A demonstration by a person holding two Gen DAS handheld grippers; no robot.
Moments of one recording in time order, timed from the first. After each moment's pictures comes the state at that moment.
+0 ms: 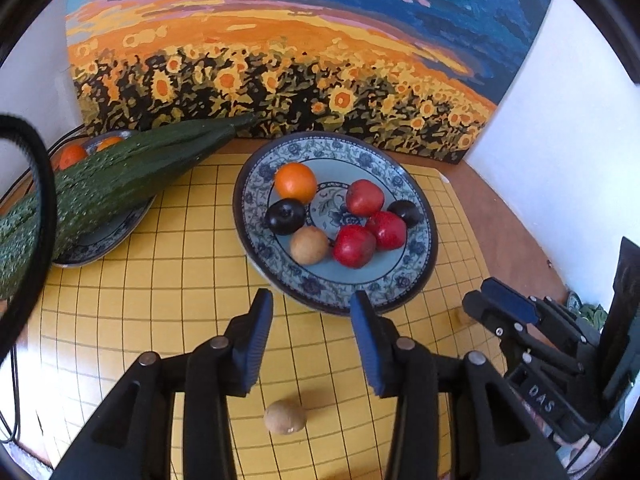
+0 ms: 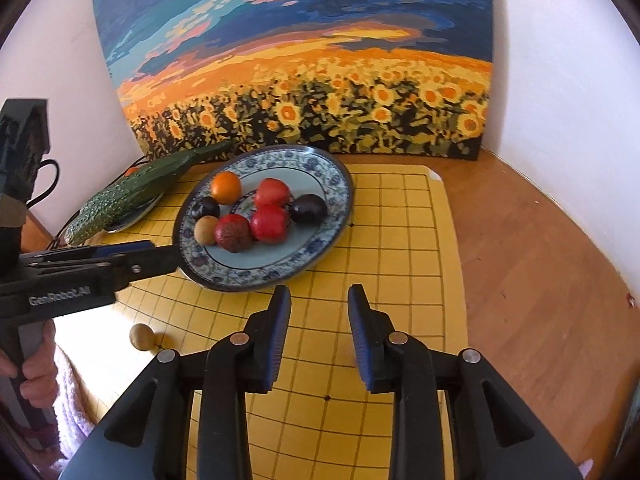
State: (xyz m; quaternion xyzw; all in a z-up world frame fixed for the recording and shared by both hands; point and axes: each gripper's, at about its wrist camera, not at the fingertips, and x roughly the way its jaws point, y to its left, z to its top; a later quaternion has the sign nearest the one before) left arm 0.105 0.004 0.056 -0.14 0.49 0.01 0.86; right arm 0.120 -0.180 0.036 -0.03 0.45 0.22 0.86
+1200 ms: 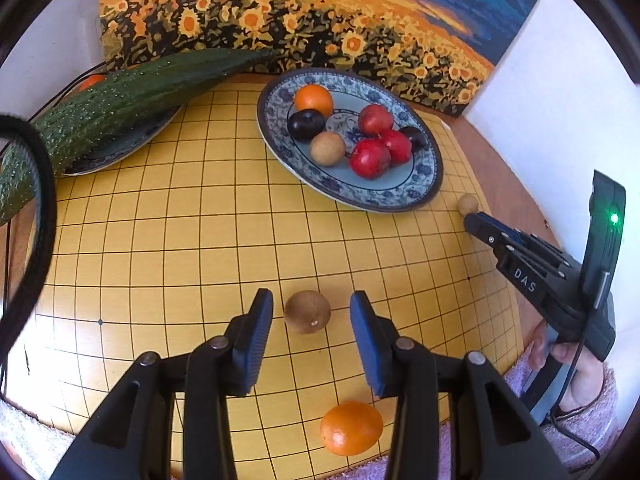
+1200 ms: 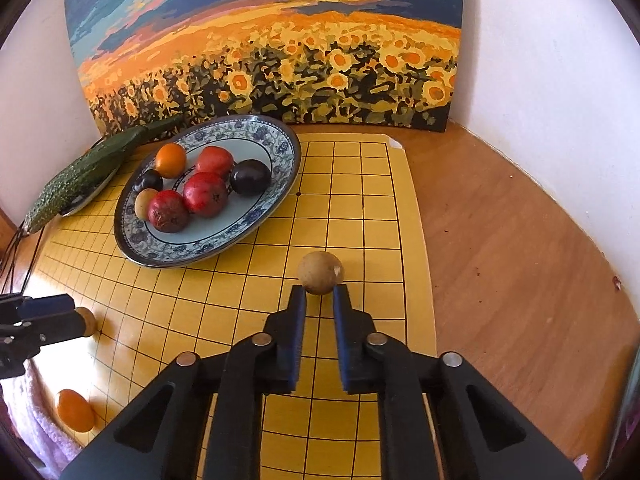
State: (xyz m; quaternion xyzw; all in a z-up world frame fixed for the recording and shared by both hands) left arm 0.062 0.008 0.038 -0.15 0.54 0.00 0.83; right arm 0.129 -0.188 0.008 -0.06 0.47 0.17 0.86
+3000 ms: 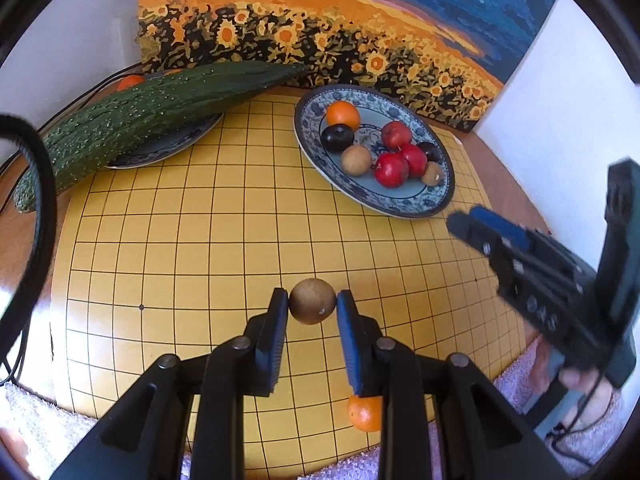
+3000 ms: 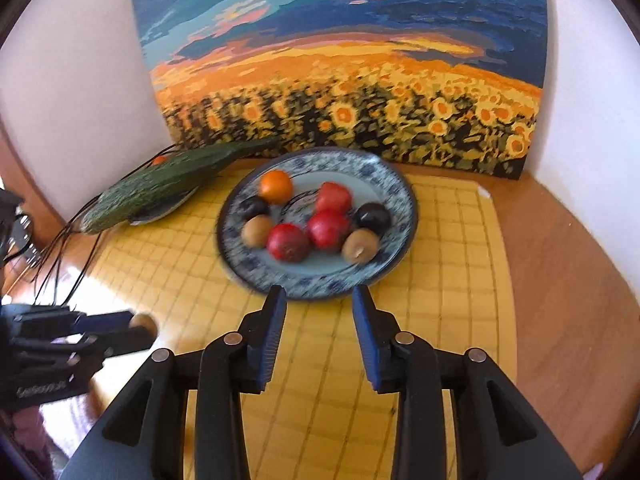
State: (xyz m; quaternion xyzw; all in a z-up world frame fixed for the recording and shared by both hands) left arm 0.038 0.021 0.050 -0.16 0.52 0.03 0.84; right arm 0.097 -0.130 0.040 -0.05 0.44 0.27 0.85
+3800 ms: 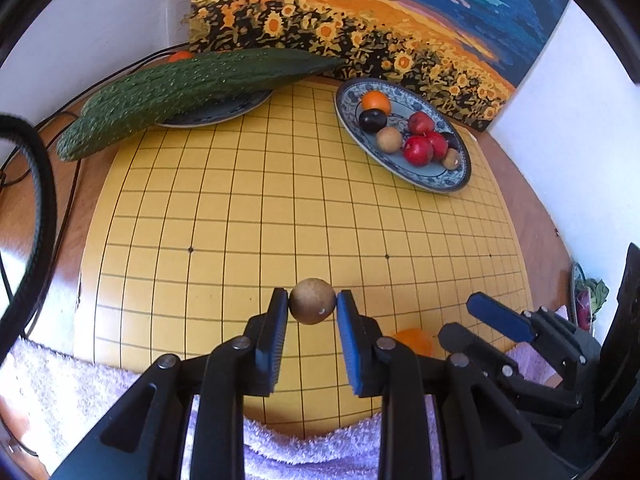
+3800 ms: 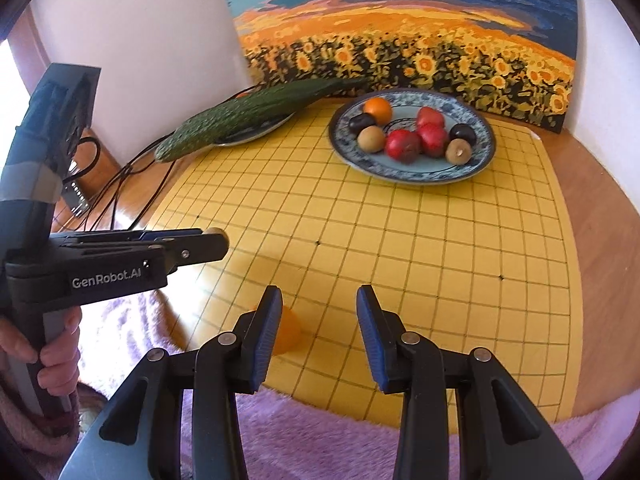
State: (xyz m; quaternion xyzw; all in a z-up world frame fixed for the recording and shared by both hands) left arm -0.008 0.036 0.046 -0.18 0.52 0.06 0.83; right arm 0.006 -0.107 0.034 -0.05 0.48 0.33 0.81
